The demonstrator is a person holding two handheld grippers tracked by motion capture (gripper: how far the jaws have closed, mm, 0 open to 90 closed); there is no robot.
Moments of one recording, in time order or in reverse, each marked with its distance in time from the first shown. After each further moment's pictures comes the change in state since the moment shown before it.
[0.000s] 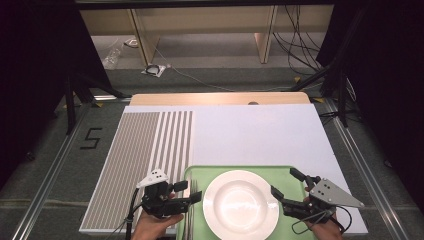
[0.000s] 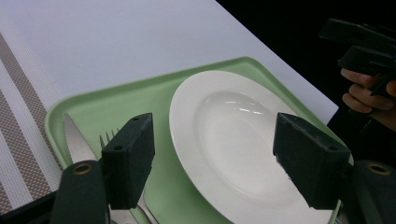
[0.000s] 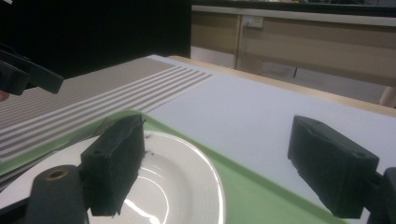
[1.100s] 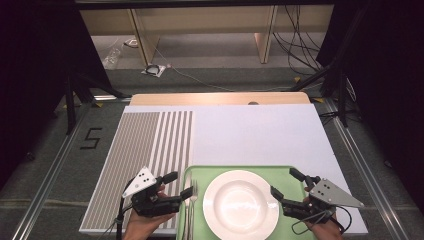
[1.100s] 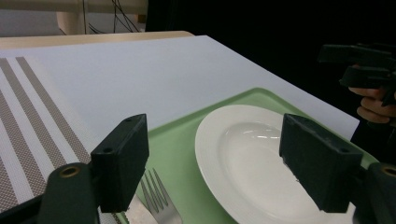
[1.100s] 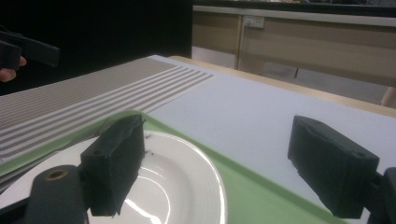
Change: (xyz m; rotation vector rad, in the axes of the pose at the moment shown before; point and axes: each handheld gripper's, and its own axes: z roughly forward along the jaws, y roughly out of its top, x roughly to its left) left arm 0.008 0.001 -0.019 -0.171 0.041 0.150; right arm 0.001 0.000 0.000 0.000 0.004 0.001
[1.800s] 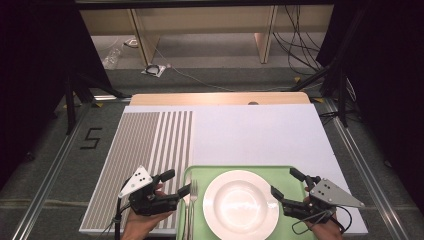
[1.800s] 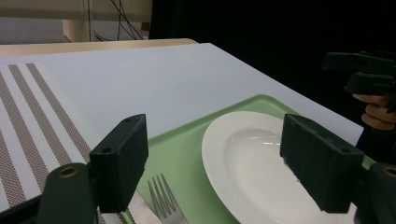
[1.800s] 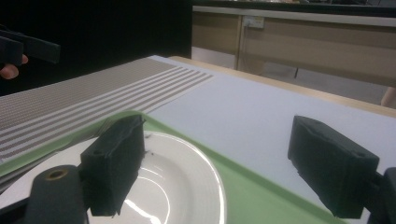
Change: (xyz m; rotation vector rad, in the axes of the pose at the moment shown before) left arm 0.005 -0.001 -0.002 -0.019 0.008 -0.002; right arm 0.000 0.000 0.000 -0.001 0.001 0.001
